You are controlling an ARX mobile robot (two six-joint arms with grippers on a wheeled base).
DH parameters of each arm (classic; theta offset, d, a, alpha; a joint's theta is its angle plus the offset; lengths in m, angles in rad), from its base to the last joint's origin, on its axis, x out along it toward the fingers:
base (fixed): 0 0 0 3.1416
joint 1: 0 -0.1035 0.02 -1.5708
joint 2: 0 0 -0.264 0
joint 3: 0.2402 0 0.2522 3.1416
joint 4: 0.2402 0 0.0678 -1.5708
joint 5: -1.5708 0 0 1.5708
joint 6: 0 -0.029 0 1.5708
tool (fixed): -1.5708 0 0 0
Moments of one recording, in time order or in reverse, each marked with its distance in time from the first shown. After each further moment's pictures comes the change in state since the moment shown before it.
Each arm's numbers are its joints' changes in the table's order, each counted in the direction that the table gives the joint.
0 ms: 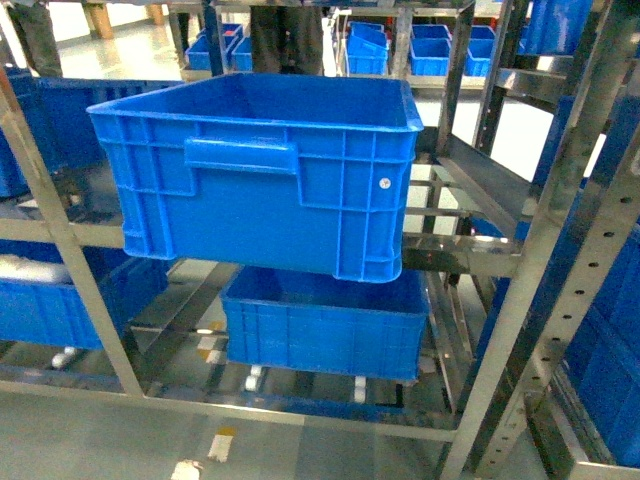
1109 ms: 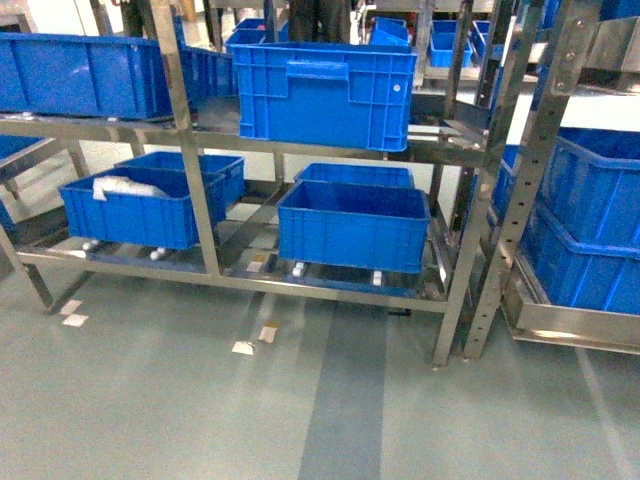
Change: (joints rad) left arm -0.001 0.000 0.000 0.003 0.000 0.000; right arm 0.000 0.000 0.000 0.002 0.000 0.000
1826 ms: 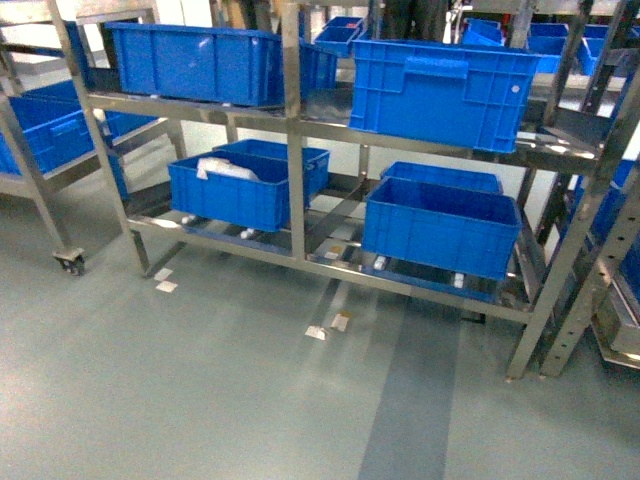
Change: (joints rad) left arm 0.000 0.000 0.000 -0.001 0.000 0.000; right arm 0.000 -0.004 0.000 0.001 0.000 0.000
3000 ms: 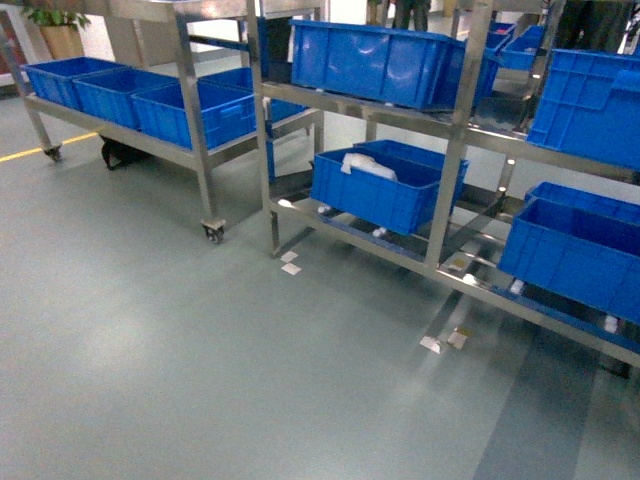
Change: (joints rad) left arm 0.000 0.000 0.000 0.000 0.000 0.000; right arm 0.000 0.000 0.000 0.000 0.000 0.000
